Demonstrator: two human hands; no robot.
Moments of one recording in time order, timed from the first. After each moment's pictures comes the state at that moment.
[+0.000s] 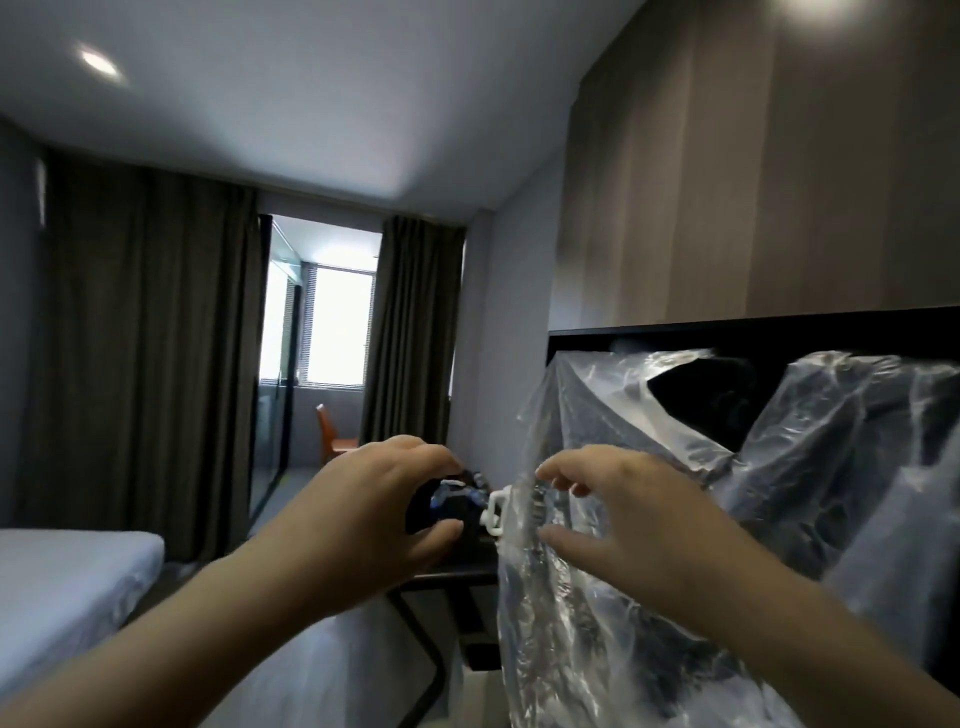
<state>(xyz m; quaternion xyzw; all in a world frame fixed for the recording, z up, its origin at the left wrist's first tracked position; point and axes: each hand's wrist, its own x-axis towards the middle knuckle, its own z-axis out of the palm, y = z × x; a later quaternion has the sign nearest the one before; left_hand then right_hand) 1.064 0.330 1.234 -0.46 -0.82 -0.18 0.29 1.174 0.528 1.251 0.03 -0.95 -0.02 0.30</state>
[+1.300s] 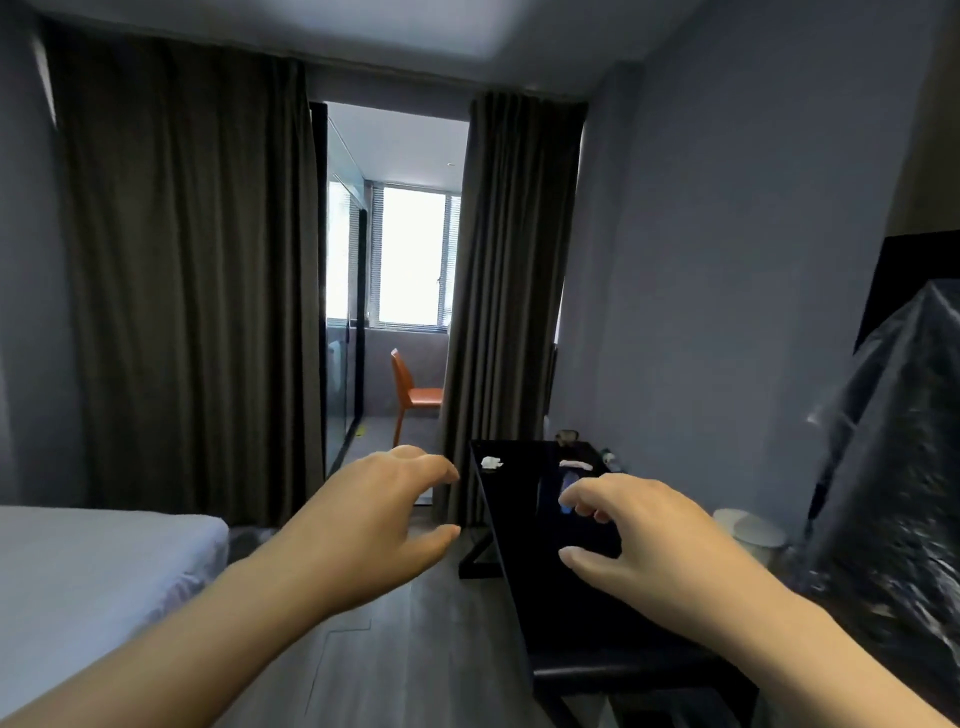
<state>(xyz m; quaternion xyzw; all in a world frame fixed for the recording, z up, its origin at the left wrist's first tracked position) 0.355 0.328 1.163 -0.39 -0.88 -0.16 0.21 0.449 0.554 1.169 0.04 -0.98 0.02 0.20</state>
